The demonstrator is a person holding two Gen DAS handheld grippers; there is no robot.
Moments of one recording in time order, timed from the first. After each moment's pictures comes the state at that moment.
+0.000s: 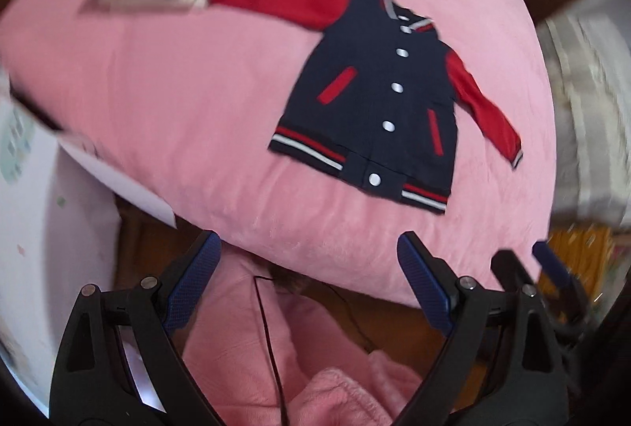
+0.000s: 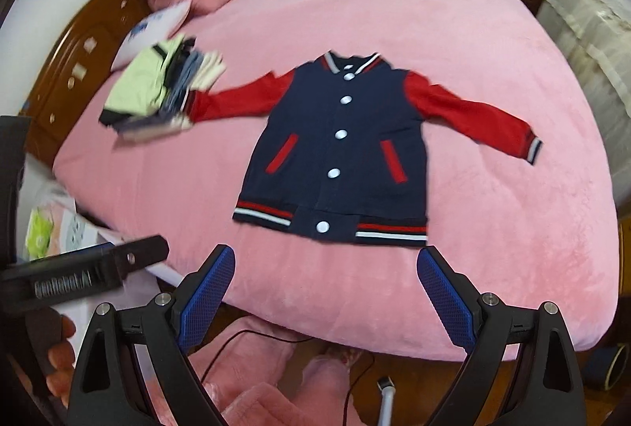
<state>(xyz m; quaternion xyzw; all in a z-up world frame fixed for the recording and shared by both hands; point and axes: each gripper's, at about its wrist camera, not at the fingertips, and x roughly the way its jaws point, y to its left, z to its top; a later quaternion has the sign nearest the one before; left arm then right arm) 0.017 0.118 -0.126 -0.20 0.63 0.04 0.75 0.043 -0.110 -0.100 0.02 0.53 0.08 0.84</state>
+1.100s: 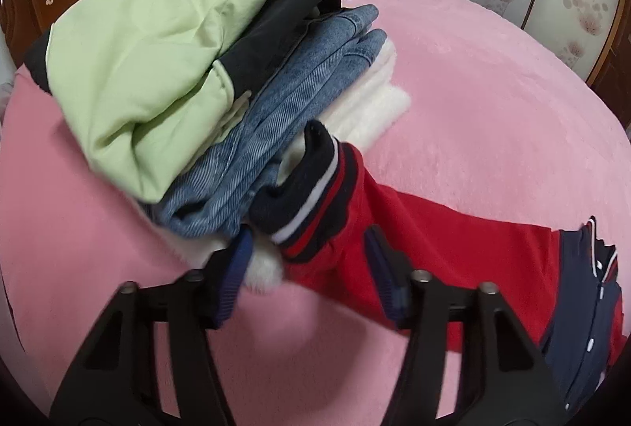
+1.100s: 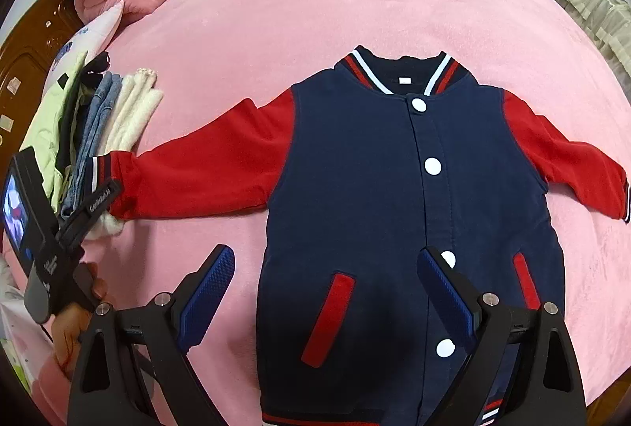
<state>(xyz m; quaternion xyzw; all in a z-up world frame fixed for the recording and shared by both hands) 0.350 0.314 -0.321 -0.14 0.44 0.23 0.86 0.401 0.062 -0.341 0.05 0.56 -0.02 0.83</state>
